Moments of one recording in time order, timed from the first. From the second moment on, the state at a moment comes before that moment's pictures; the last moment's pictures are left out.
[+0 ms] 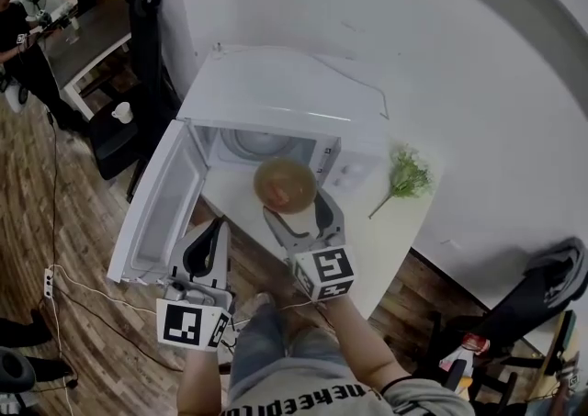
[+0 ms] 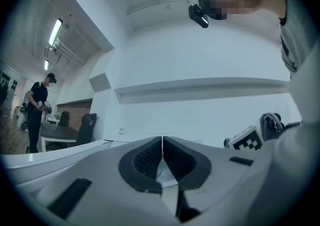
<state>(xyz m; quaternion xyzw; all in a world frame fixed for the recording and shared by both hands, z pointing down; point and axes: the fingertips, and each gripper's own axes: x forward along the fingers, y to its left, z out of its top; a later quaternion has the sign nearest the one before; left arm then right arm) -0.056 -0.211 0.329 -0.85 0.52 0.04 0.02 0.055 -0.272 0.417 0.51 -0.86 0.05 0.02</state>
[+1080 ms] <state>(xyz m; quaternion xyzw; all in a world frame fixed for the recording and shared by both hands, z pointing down) 0.005 -0.158 0.284 -0.85 0.52 0.04 0.05 0.158 -0.189 0.314 0.56 -0.83 0.00 -0.03</state>
